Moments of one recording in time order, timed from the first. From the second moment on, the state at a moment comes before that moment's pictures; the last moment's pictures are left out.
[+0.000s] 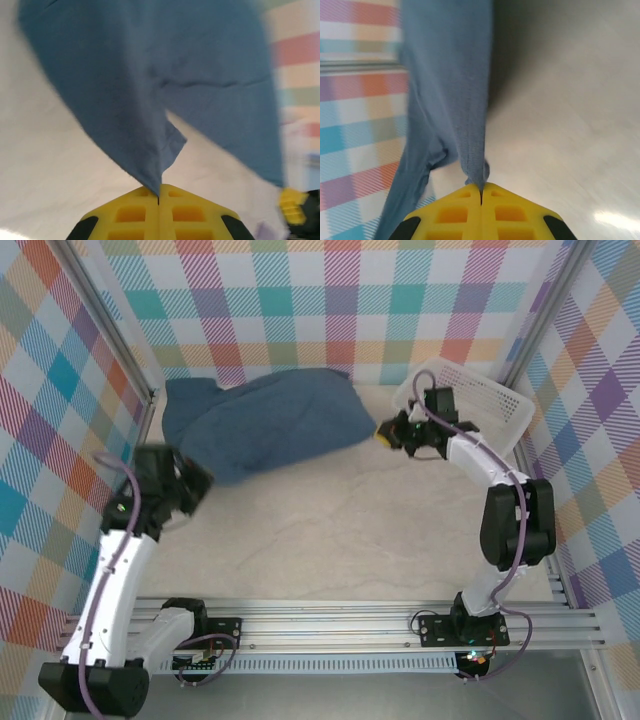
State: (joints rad) left arm -0.10 0.87 0.92 -0.89 0.13 -1.05; right arm 0.20 1.74 1.27 -0.38 -0.65 0.88
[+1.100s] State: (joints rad) left arm -0.60 1.06 0.67 -1.05 -0.04 -1.53; right arm 0.29 1.62 0.94 -0.76 -0.19 0.70
